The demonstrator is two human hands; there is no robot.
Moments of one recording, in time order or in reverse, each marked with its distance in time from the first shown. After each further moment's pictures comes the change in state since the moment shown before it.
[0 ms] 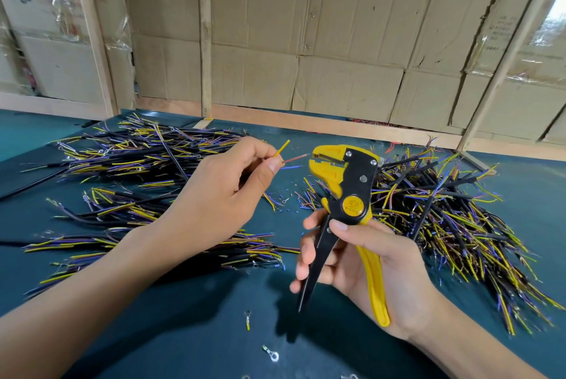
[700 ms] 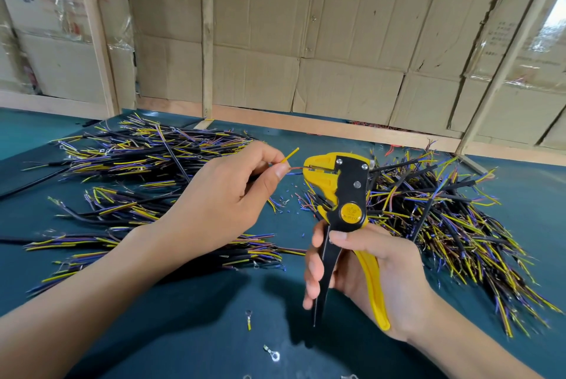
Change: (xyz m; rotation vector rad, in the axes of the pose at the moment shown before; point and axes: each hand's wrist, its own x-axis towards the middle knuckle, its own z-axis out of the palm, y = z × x) left_hand -0.001 0.000 -0.002 0.094 -0.042 0.074; right_hand -0.001 -0.001 -0.001 -0.104 0.004 0.043
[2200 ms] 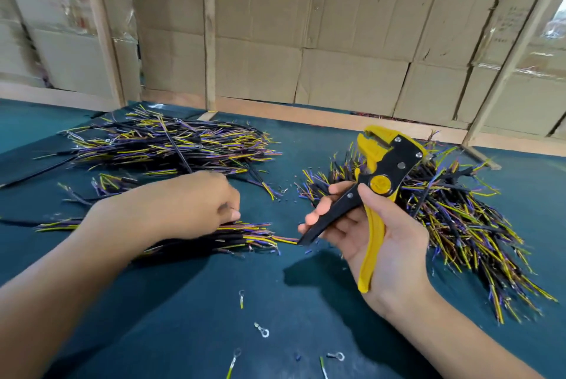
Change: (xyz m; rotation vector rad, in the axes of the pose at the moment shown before) left_hand 0.000 -0.027 -0.019 0.616 -0.795 -0.281; right_hand 0.008 0.007 -0.011 0.209 0.277 -0.270
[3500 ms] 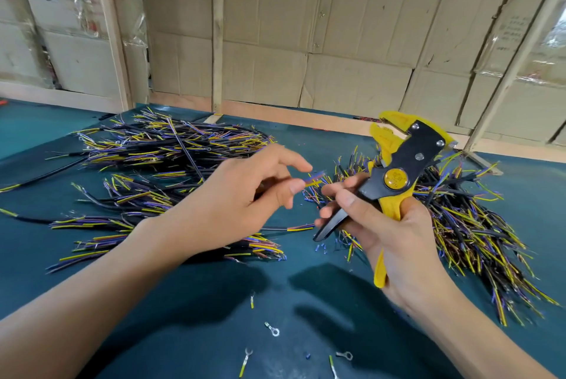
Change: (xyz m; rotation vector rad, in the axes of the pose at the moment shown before) left_hand -0.019 0.044 -0.006 -0.604 0.709 0.461; right_hand -0.007 -0.012 0.012 -0.348 -0.007 -0.277
